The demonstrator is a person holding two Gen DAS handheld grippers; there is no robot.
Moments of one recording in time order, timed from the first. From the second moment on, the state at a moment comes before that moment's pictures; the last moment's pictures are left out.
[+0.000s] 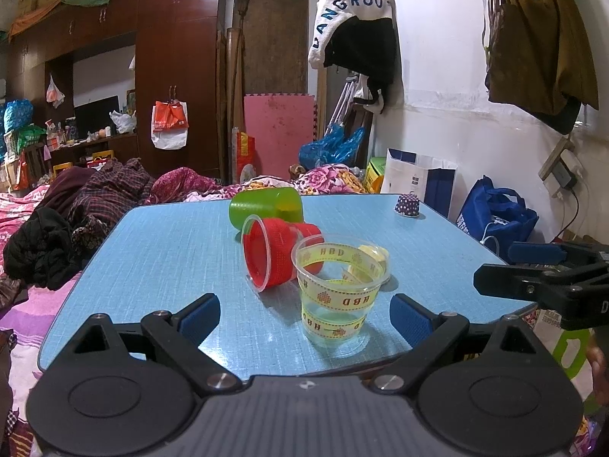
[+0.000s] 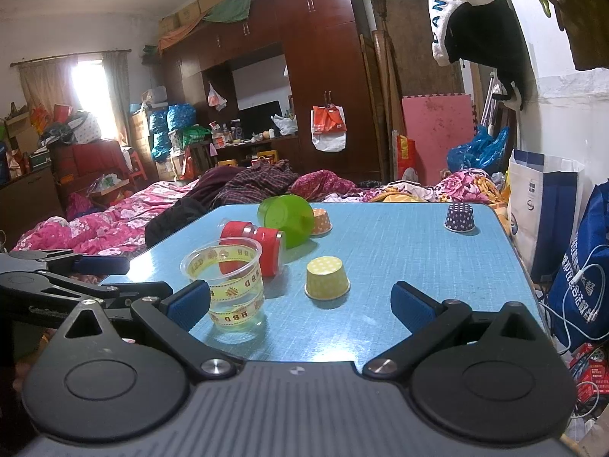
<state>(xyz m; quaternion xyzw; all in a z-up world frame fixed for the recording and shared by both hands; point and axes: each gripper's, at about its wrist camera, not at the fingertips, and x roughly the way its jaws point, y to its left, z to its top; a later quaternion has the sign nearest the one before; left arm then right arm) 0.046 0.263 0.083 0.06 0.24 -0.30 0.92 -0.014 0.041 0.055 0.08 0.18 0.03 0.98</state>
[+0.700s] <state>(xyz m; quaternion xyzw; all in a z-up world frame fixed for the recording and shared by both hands) 0.043 0.263 0.083 0.07 0.23 -0.30 0.92 -0.014 0.041 0.054 0.08 0.18 0.03 0.98</state>
